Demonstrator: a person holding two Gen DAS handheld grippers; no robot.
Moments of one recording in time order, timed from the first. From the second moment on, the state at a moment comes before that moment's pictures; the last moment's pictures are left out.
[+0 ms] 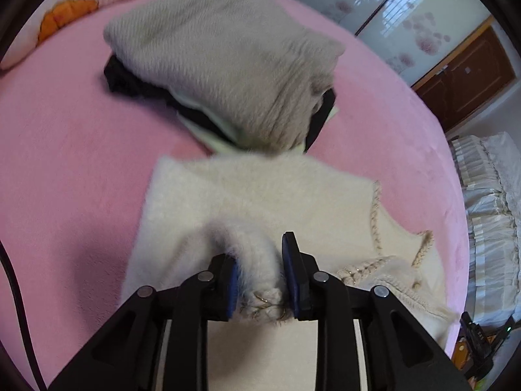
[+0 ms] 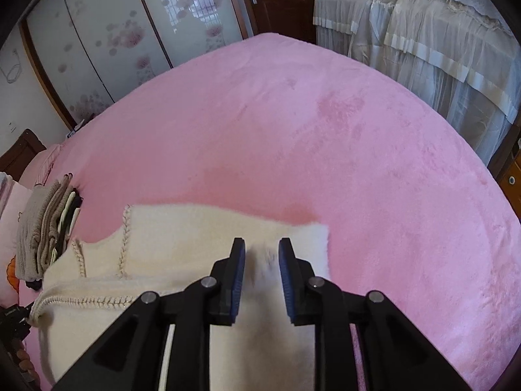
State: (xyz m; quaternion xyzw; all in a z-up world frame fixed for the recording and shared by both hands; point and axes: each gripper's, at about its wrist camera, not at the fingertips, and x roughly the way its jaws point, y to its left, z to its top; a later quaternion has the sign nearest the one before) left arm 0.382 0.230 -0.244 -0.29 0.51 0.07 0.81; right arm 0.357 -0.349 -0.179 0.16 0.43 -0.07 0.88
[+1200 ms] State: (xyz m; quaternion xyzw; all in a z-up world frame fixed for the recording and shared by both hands) left arm 0.408 0.218 -0.273 -0.09 0.52 -0.03 0.85; right arm 0.372 -0.341 -0.235 0.06 0.48 0.05 0.87
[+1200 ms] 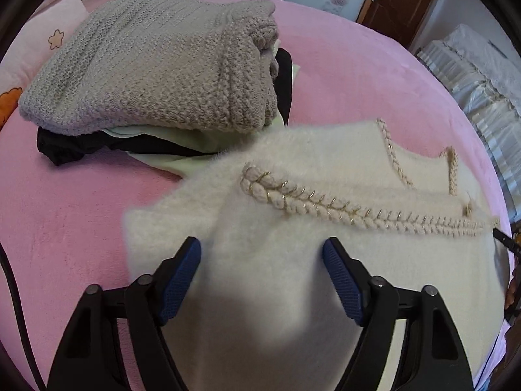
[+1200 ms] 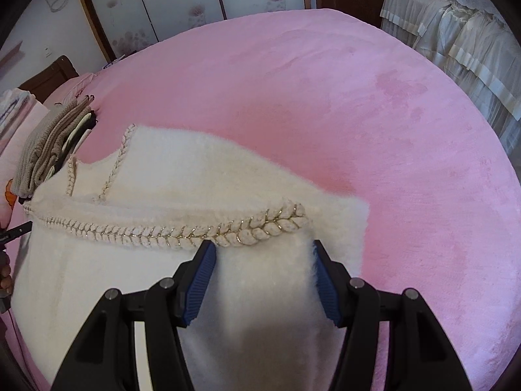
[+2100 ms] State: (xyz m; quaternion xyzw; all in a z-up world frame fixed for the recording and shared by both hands) left arm 0.448 0.192 -0.225 -0.02 0.36 0.17 0.92; right arm 0.434 -0.290 -0.196 -0.03 0.37 -0.07 0.93
